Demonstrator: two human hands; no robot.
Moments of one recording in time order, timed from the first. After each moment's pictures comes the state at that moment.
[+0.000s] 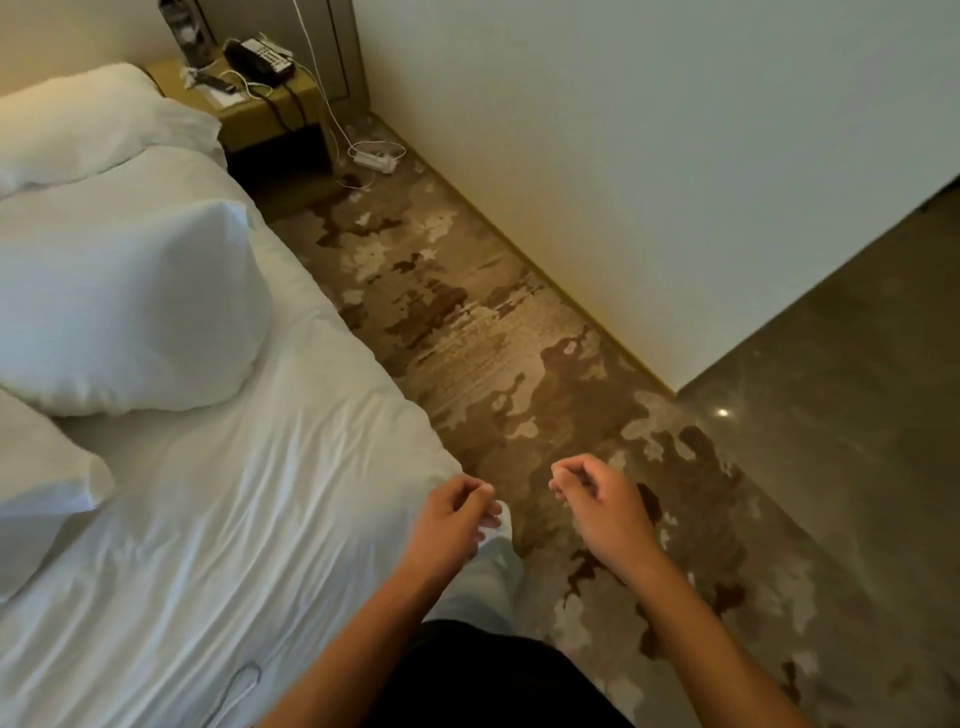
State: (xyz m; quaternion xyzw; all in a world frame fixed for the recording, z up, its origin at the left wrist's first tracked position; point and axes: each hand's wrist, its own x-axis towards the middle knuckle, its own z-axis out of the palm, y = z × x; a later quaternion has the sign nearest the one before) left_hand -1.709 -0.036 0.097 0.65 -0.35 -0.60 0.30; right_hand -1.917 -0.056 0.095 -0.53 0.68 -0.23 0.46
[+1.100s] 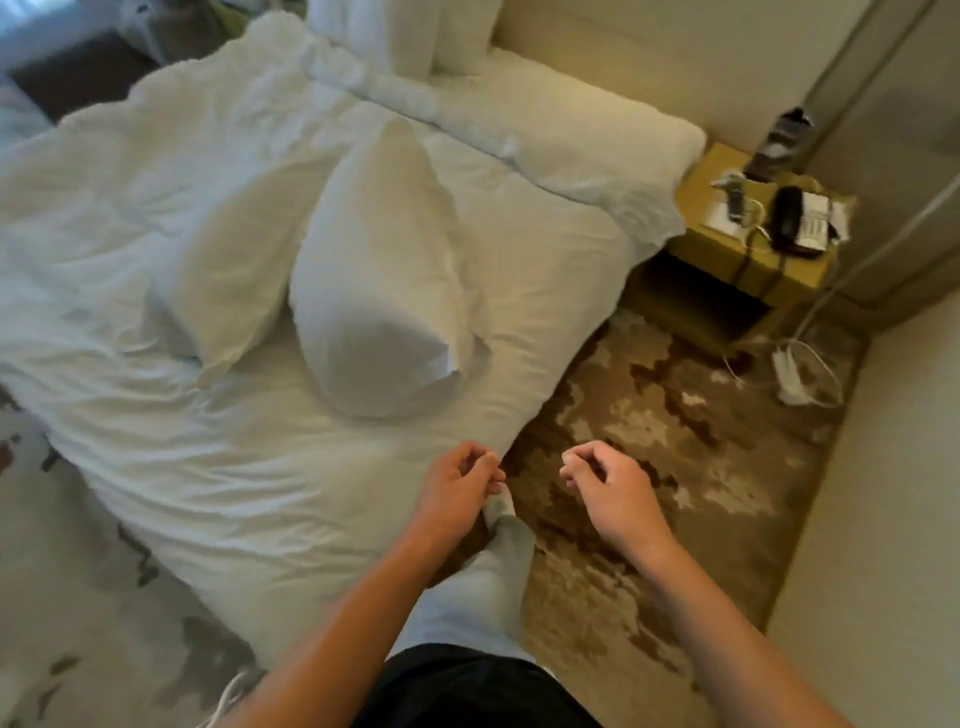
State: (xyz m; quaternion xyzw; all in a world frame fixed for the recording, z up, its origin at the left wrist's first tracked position) left_hand -1.550 -0.575 0.112 0.77 0.11 -0.26 0.57; right_hand -1.598 -0.778 0.091 -0.84 0.23 0.08 0.48
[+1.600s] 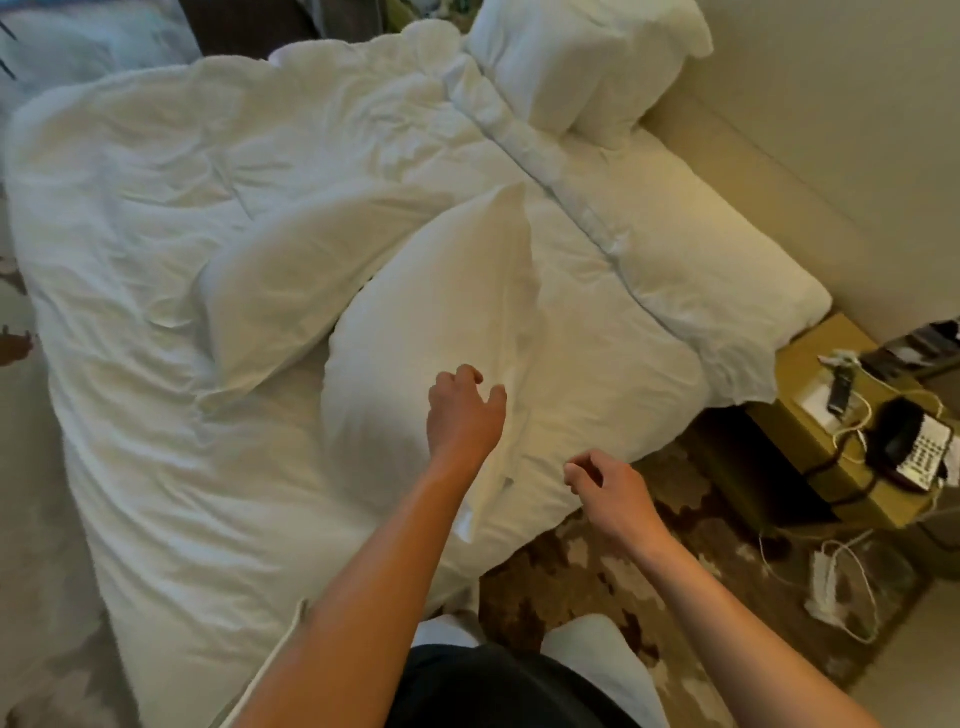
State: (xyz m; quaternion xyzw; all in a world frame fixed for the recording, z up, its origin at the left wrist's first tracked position) left_hand -1.231 -0.598 0.095 0.89 0.21 -0.05 0.41; right_hand -1.280 -0.810 0.078 -0.91 0.07 0.20 0.35
